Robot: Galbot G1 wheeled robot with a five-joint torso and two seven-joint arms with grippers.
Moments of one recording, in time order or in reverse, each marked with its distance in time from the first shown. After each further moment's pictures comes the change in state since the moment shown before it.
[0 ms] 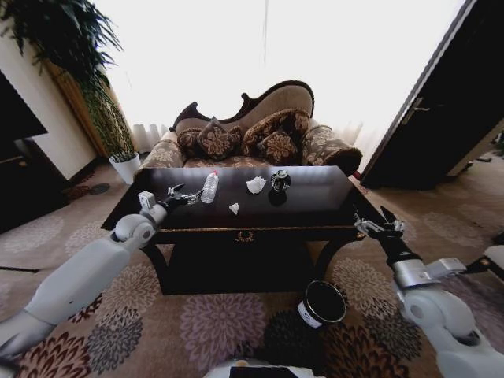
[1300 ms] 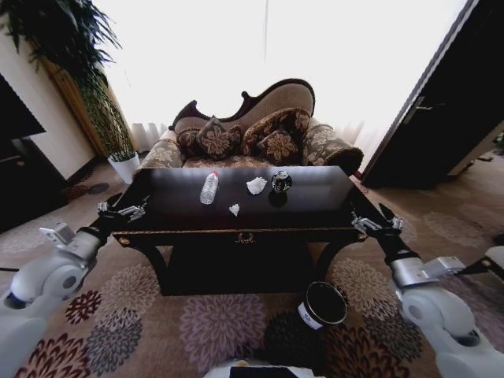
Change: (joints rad) left arm 0.876 0.141 -0.923 -0.394 -0.028 0.028 -0.025; right arm -0.006 -0.003 -0.012 0.044 -0.042 -0.011 0.027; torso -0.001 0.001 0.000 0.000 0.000
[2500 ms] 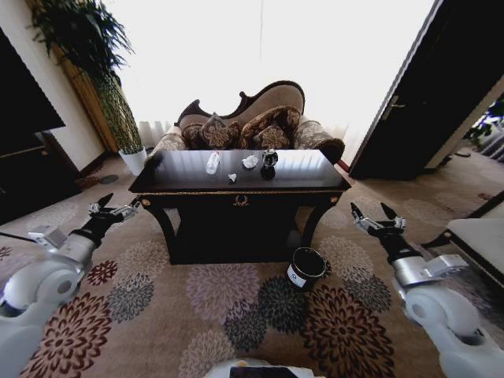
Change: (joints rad) left arm 0.109 -0.122 -0.130 -0.081 -0.001 -0.012 -0.068; right arm 0.001 -0.012 0.020 -0.005 0.000 -0.027 0.001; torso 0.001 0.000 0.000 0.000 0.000
